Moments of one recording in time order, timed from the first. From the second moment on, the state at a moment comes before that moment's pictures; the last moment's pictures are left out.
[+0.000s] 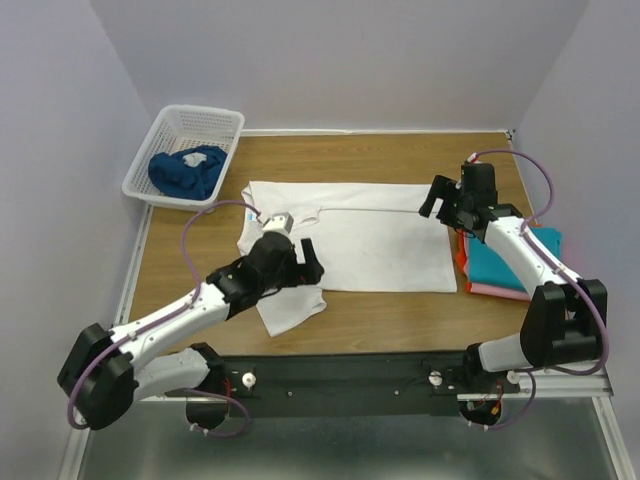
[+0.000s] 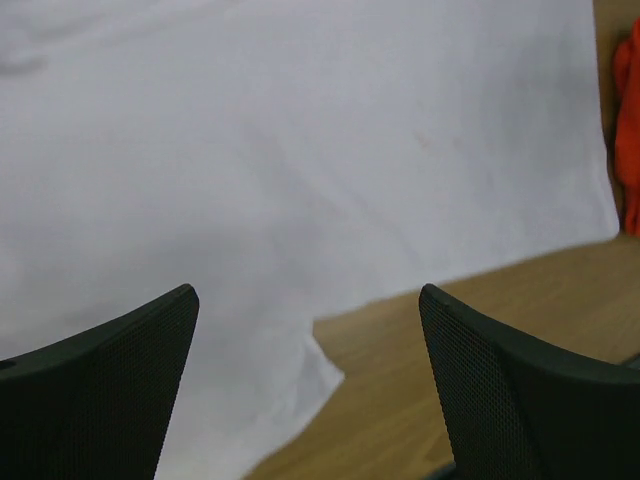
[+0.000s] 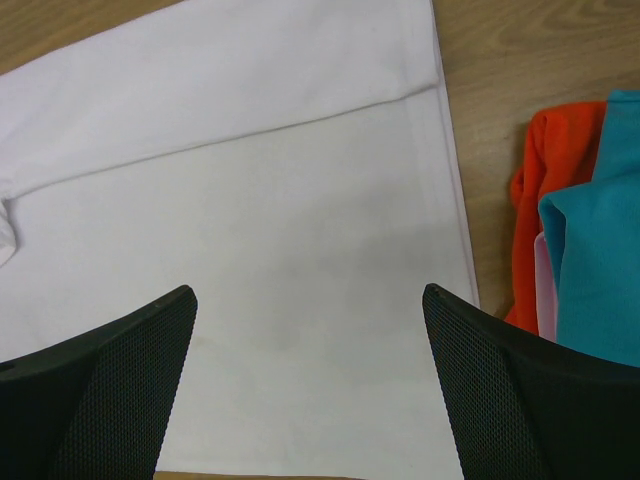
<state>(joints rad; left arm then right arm) -0.68 1.14 0.69 -0.15 -0.12 -0.66 0.11 1.42 1.02 -0.35 0.01 0.41</state>
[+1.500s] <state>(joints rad) -0.93 1.10 0.48 -0.53 -0.27 -1.34 0.11 1.40 0.95 -0.36 0.07 0.42</state>
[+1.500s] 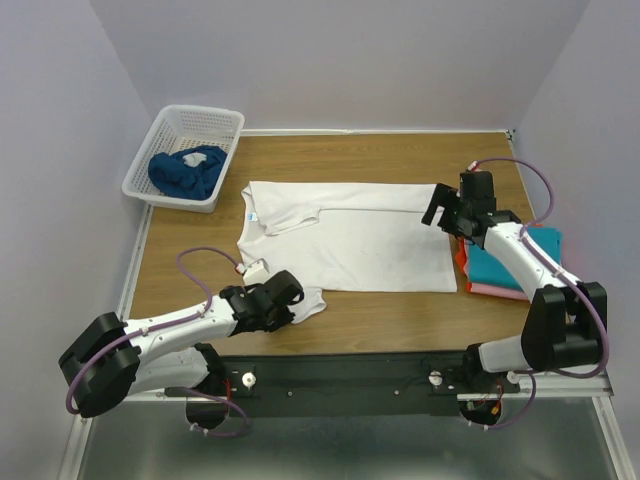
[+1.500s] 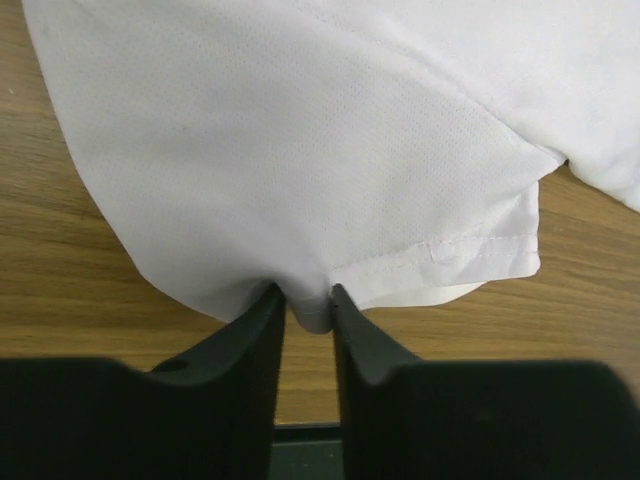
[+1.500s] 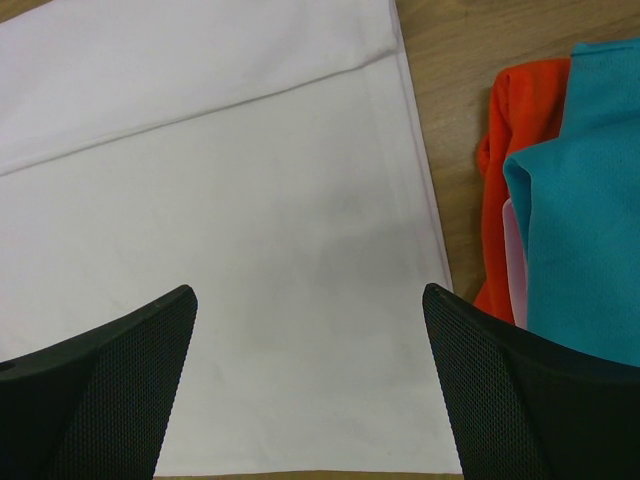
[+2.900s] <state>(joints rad) -0.93 0.87 0.38 -0.37 -0.39 -1.33 0.12 0.97 0.42 -0.43 0.02 0.76</state>
